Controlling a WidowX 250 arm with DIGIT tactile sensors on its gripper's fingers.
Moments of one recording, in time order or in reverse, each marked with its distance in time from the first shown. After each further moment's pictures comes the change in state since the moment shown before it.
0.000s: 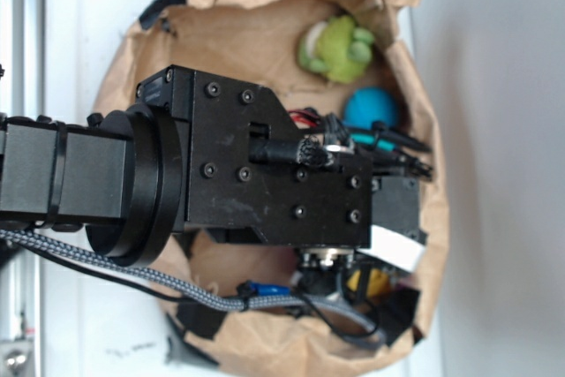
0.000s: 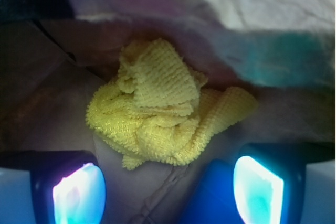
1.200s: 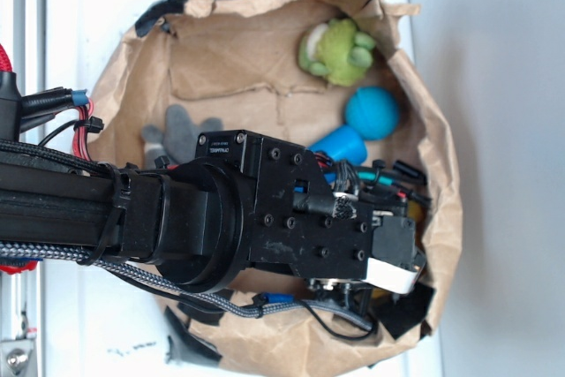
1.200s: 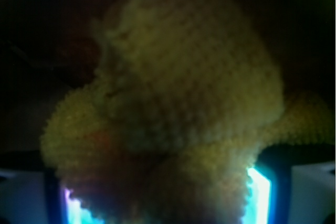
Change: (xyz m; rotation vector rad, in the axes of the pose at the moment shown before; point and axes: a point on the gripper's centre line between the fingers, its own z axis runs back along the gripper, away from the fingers) arm 0.010 -0.009 -0.048 0.028 -0.046 -0.029
